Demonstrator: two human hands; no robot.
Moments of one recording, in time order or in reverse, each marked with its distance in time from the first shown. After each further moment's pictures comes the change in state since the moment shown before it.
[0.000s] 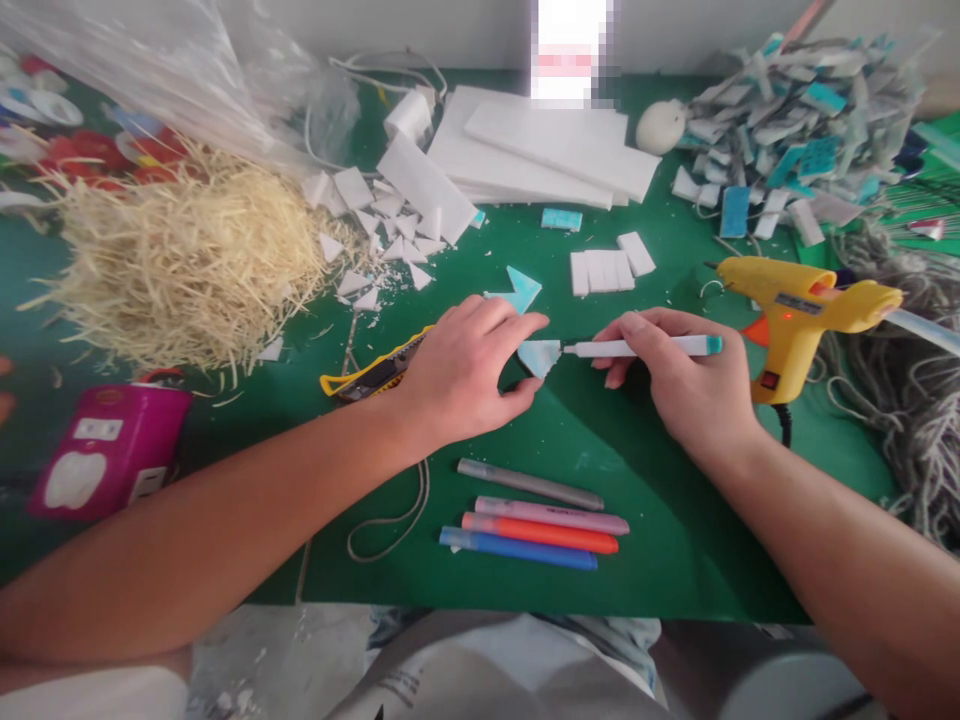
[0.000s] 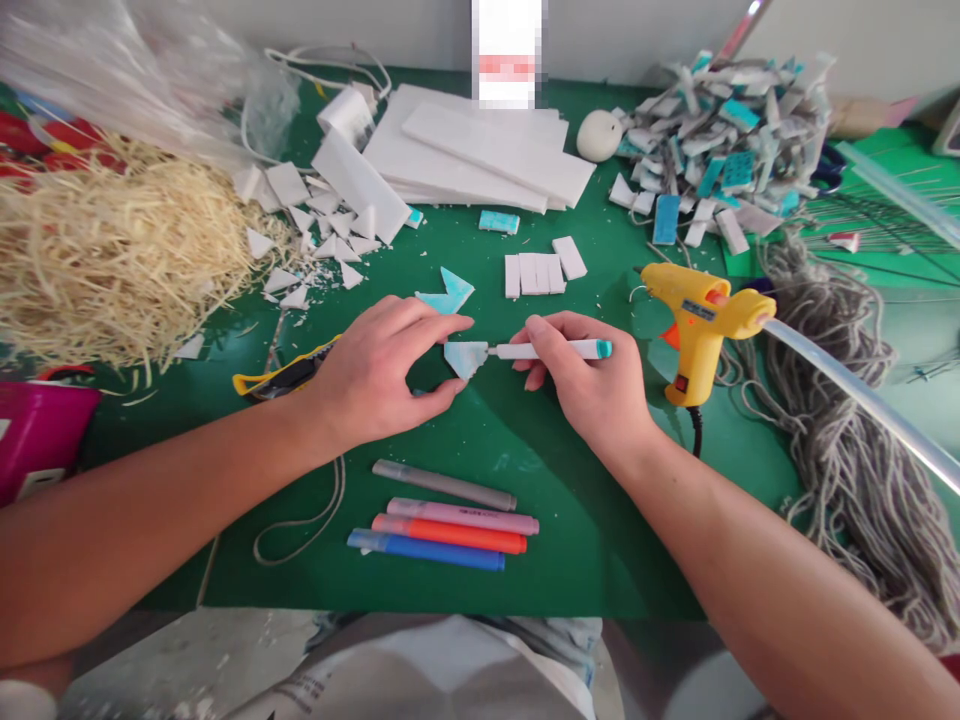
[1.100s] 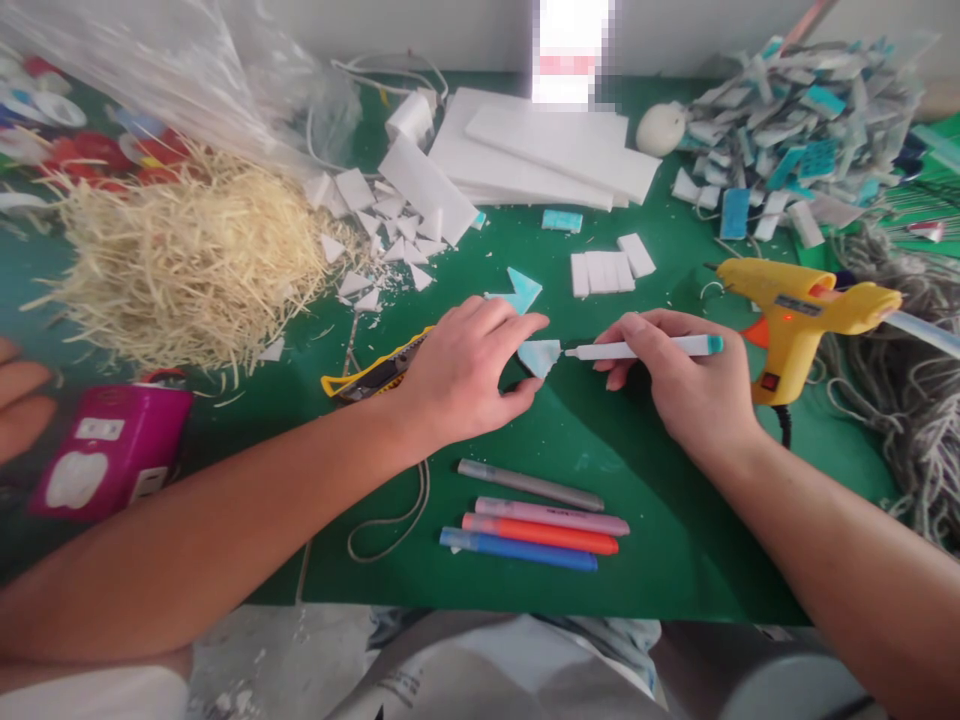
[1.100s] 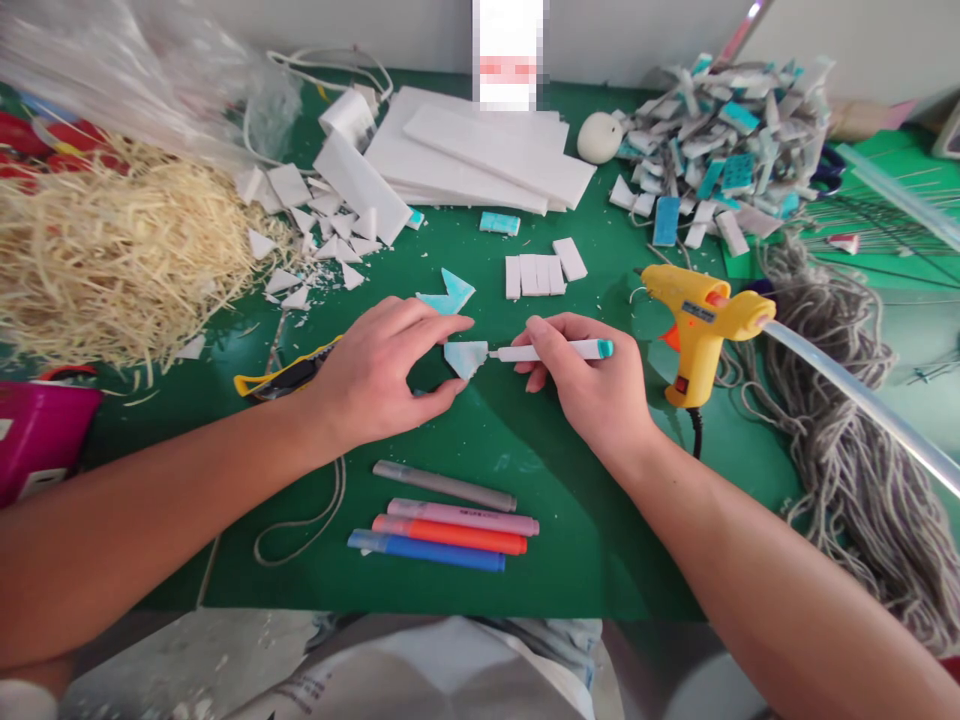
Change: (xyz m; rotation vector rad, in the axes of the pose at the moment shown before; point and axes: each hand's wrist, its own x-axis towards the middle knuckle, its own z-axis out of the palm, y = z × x) left_hand 0.000 -0.001 0.001 0.007 0.009 0.008; right_hand 0.000 0.001 -0.001 0.000 -0.003 -0.014
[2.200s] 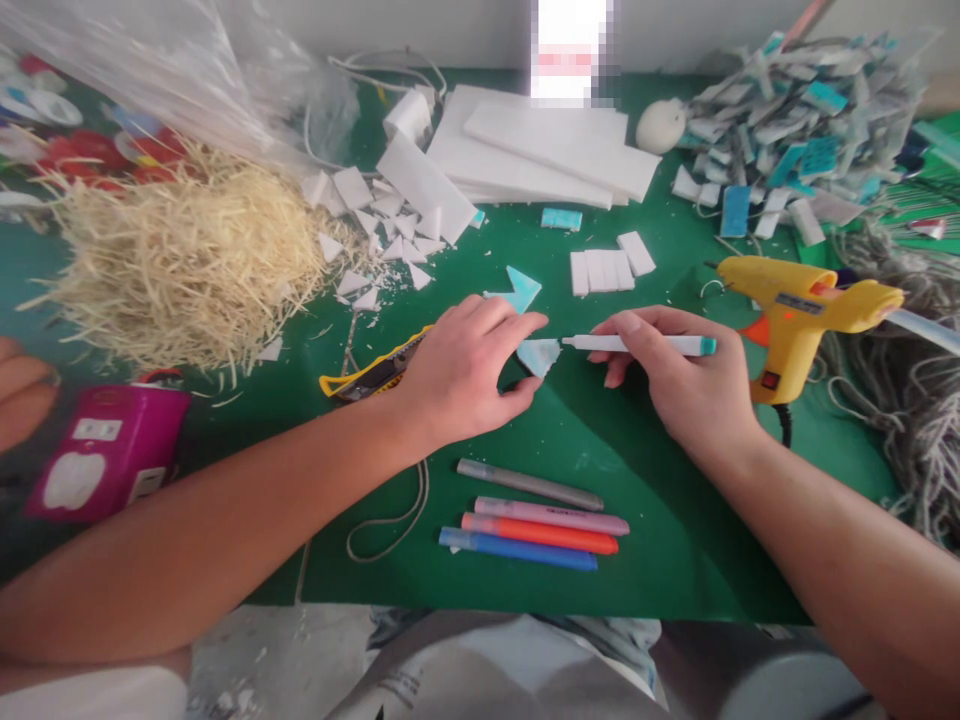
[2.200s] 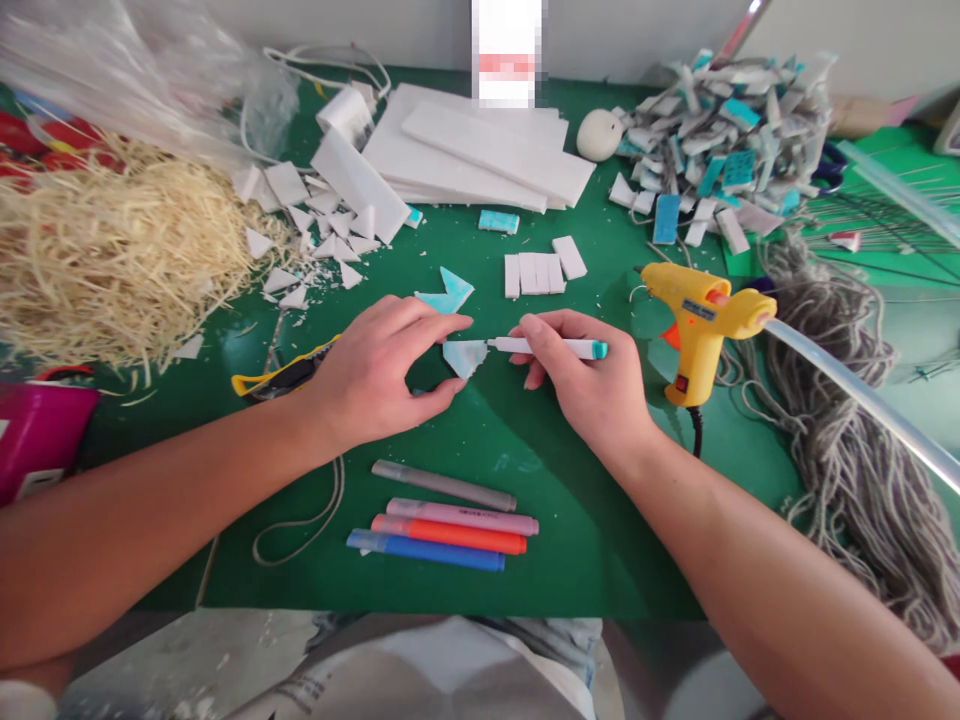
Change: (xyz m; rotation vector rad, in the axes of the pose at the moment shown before) left_hand -0.001 0.000 0.001 0.001 0.032 0.016; right_hand 0.001 0.001 -0.001 0.002 0.012 -0.017
